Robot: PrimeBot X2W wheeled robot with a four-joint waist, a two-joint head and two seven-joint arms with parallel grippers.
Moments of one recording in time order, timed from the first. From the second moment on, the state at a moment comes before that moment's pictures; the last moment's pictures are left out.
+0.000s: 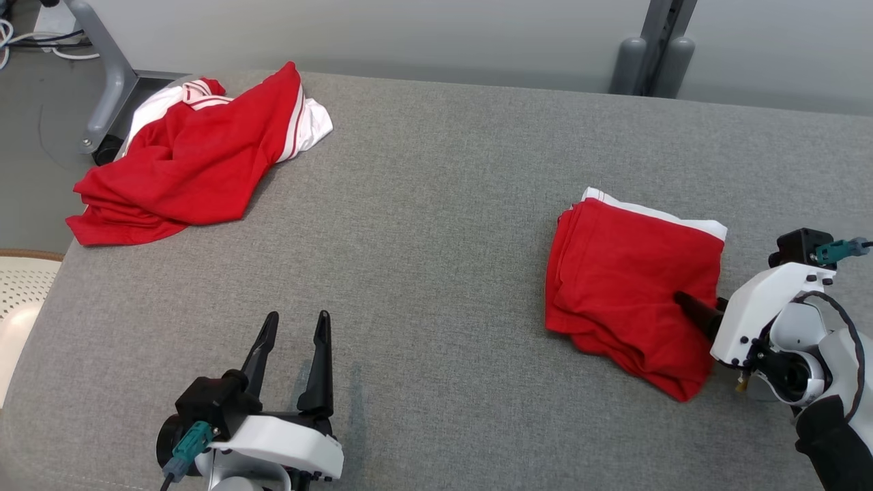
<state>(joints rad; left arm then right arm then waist) -0.09 0.05 -0.23 0.25 -0.37 0.05 -0.26 -0.56 -0.28 0.28 0.77 0.74 0.13 0.42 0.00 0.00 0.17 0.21</state>
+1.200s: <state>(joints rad) -0.20 0.06 -0.32 0.23 -0.31 0.02 -0.26 -0.75 -0.45 0.57 0.75 0.84 0.13 0.24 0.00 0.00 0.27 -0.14</state>
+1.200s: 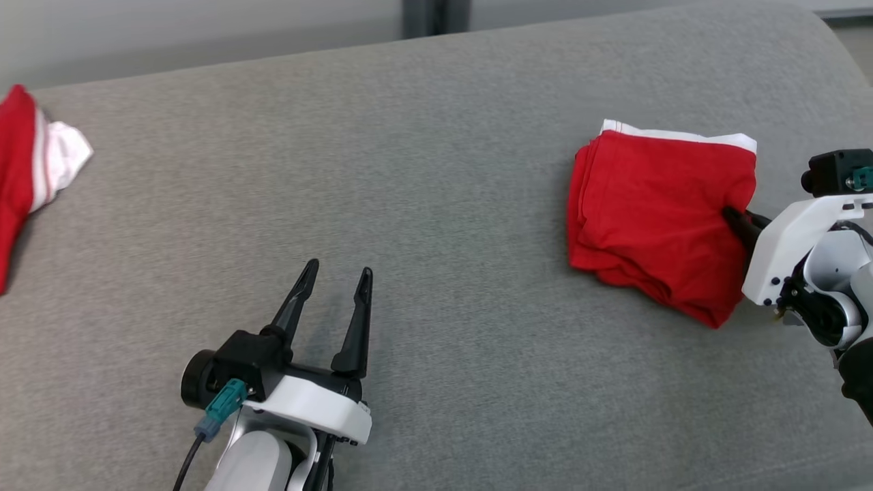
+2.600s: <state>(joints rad) -0.24 0.11 -0.34 0.13 -0.31 0.04 -0.23 -1.17 -0.70 0.59 1.25 0.51 0.13 -0.03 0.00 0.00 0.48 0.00</state>
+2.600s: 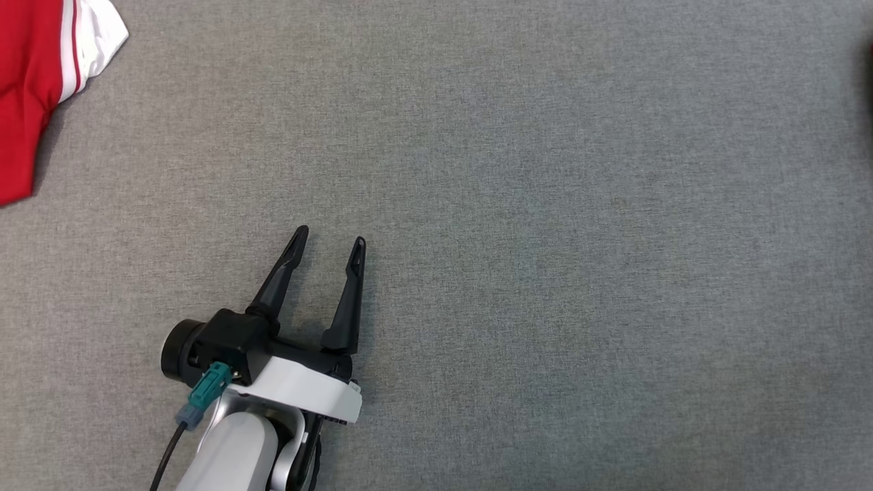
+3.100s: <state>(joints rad) -0.24 0.11 -0.35 0.14 -0.32 0.05 -0.24 -1.20 -0.61 0.57 1.28 0.39 0.13 -0.18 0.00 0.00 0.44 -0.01</state>
